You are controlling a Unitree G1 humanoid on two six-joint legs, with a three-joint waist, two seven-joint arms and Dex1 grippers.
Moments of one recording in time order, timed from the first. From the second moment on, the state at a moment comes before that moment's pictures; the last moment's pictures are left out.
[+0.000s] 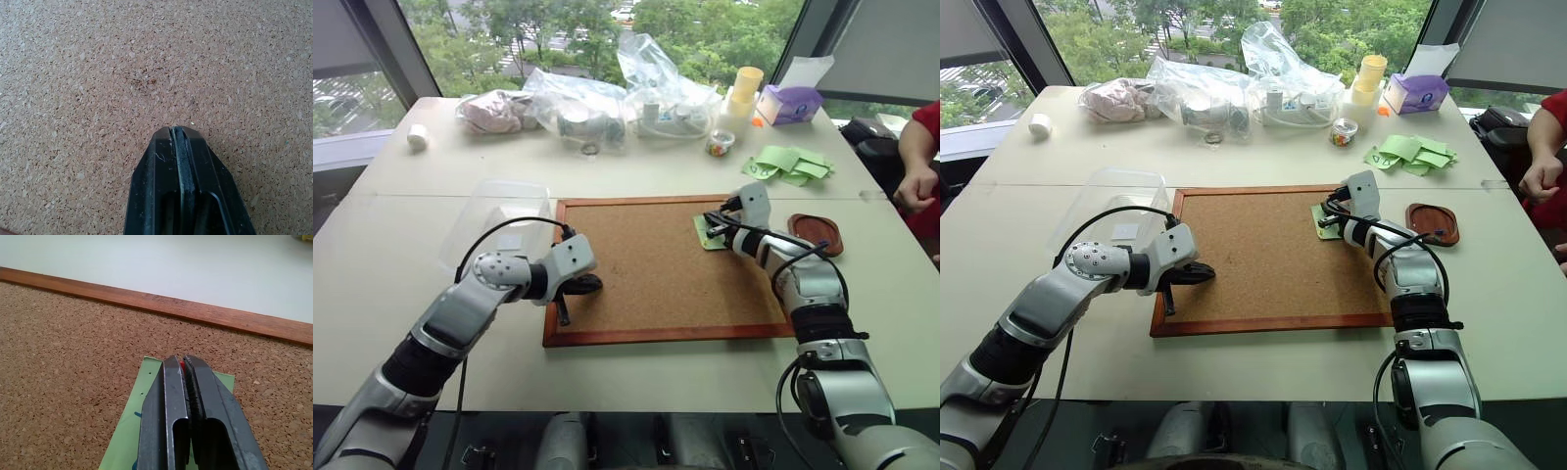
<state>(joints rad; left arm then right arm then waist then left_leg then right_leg) -0.45 0.71 -0.34 -0.28 -0.19 0.71 -0.89 -0.63 -0.40 -0.08 0.42 0.21 0.41 0.51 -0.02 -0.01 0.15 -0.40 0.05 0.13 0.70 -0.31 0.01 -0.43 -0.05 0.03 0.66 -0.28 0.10</state>
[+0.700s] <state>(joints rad) -0.43 0.71 -0.34 -0.29 -0.18 0.71 -0.89 -0.42 -0.50 -0.35 0.03 0.27 0.56 0.28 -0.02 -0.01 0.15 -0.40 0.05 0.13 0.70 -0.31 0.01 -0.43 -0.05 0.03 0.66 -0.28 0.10</state>
